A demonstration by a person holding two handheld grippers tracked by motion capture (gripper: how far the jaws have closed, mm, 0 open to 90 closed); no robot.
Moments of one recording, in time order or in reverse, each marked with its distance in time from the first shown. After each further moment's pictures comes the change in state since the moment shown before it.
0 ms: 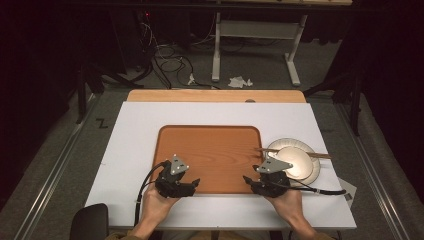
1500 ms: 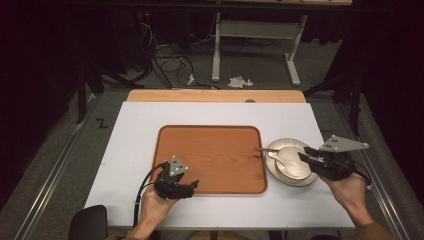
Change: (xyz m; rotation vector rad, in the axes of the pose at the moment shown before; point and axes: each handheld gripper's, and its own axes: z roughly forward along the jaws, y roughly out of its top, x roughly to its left) left arm -0.001 -0.004 -0.004 0.000 0.003 -0.005; right arm -0.106 -0.003 -0.114 -0.030 -0.149 0.056
